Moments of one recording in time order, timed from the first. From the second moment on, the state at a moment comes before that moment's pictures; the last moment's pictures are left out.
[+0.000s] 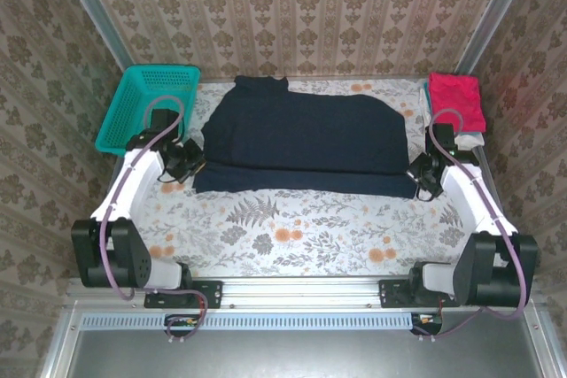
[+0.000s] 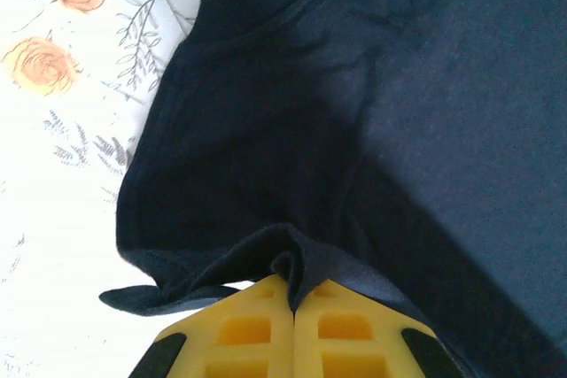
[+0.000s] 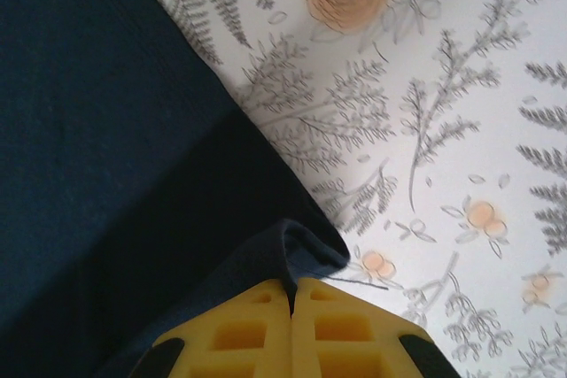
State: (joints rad) left arm -0.07 1.41 1.11 -0.85 0.21 -0.77; right arm -0.12 1.30 0.92 -0.80 0.10 0.72
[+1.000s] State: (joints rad) left arm -0.07 1.75 1.40 -0.83 0.18 -0.65; right arm -0.12 1.70 1.22 -0.67 0.10 0.63
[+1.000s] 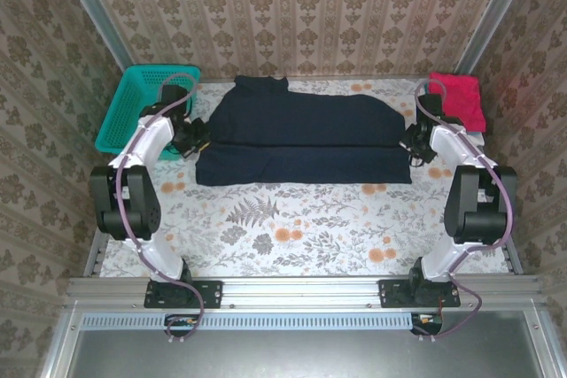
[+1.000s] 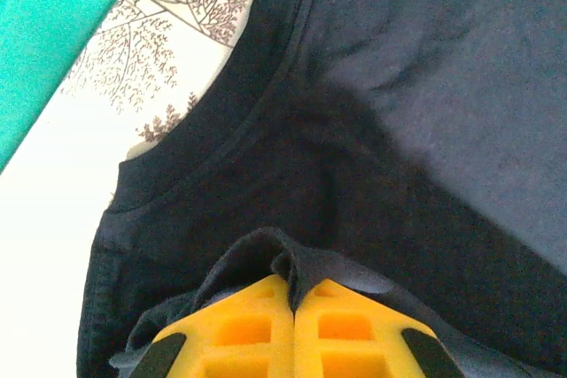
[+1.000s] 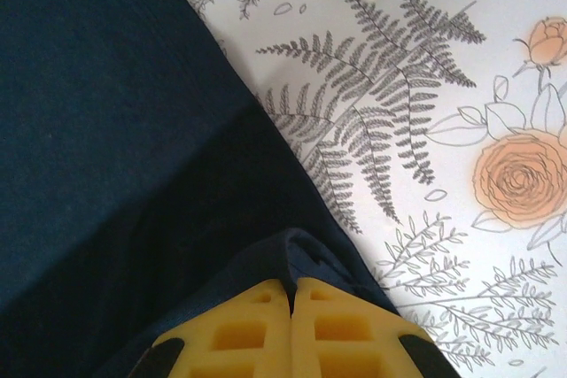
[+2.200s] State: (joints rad) left arm -0.06 2.09 1.69 -0.81 0.20 -0.63; right arm -0.11 1.96 1.42 -0.66 0.10 0.63
